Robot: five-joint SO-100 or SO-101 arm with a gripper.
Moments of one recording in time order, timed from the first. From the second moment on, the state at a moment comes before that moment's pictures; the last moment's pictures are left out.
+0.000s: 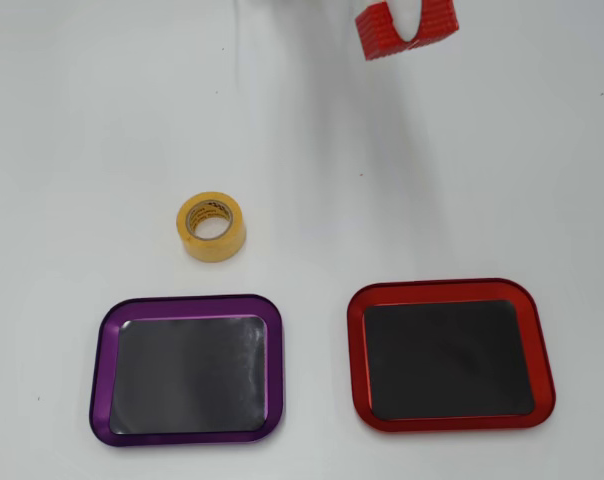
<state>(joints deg) -8.0 141.5 128.7 34.0 -12.0</state>
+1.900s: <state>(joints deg) -10.4 76.9 72.5 50.4 -10.5</state>
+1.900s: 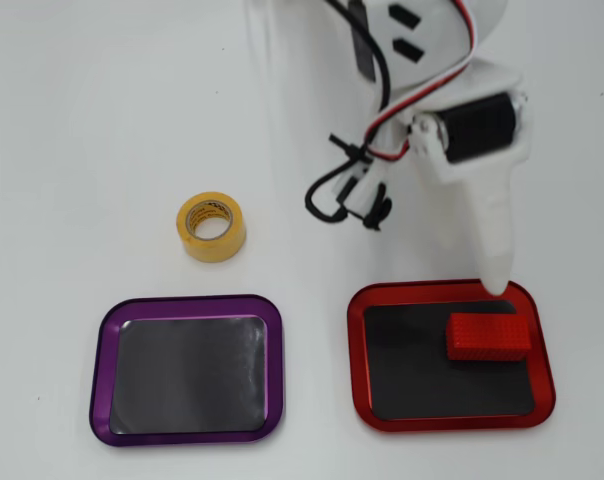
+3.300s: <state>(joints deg) -1.8 187.2 159.3 64.7 -6.0</state>
